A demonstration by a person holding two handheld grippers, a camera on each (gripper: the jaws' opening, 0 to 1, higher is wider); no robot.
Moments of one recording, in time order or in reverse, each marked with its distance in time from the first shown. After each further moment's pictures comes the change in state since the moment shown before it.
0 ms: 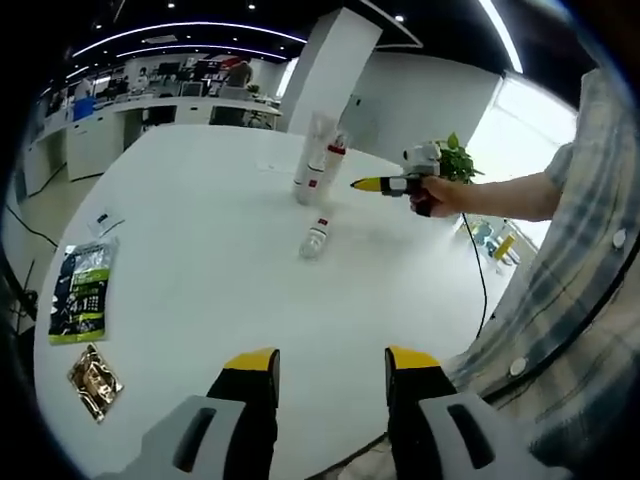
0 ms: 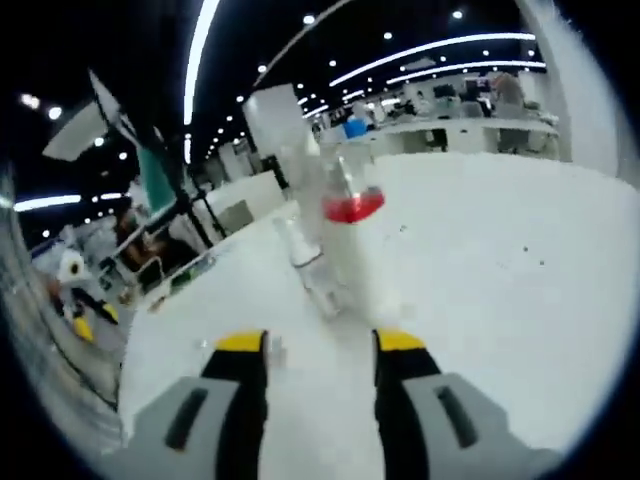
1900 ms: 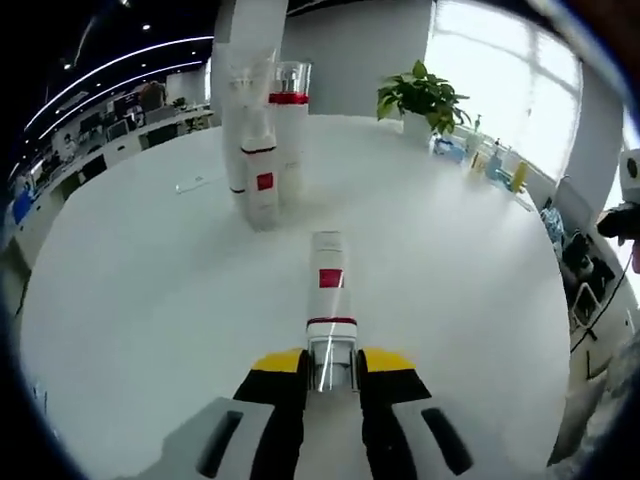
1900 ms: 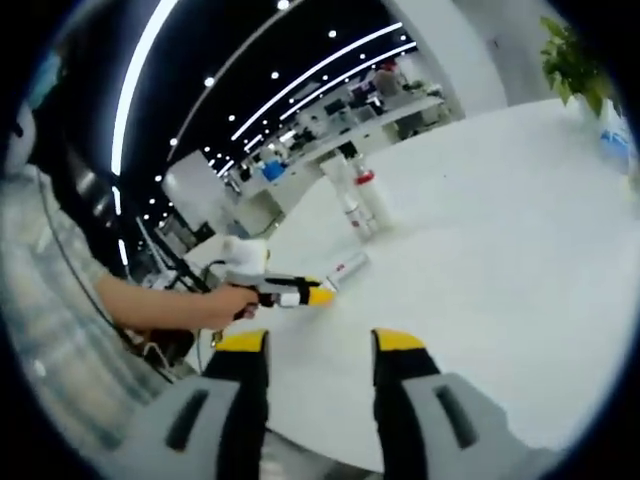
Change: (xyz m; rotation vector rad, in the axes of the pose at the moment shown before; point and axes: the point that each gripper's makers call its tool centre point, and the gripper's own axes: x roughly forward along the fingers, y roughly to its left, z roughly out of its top) left arm 0.202 0.019 0.073 0.316 0.154 -0.023; right arm -0.170 0.176 -0.080 0.302 -0.212 -0.276
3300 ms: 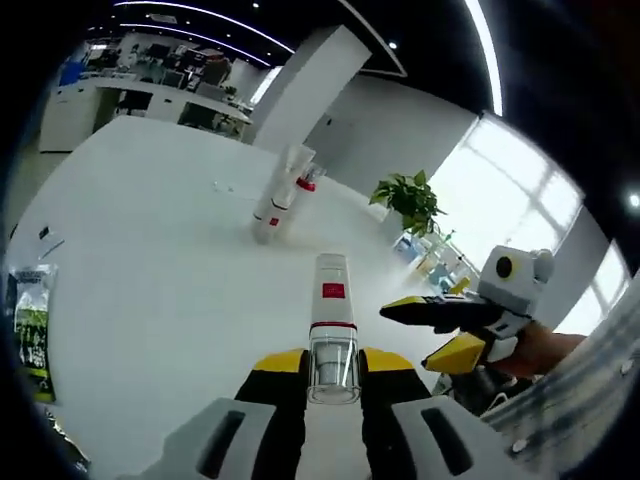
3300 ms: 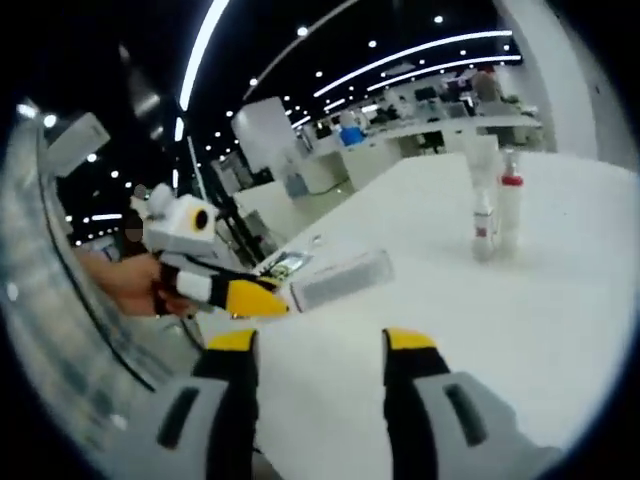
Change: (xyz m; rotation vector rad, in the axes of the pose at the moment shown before) left arm -0.168 -0.046 -0.020 -0.394 -0.248 -0.230; right arm 0.132 0.104 -0.024 -0.356 0.163 0.227
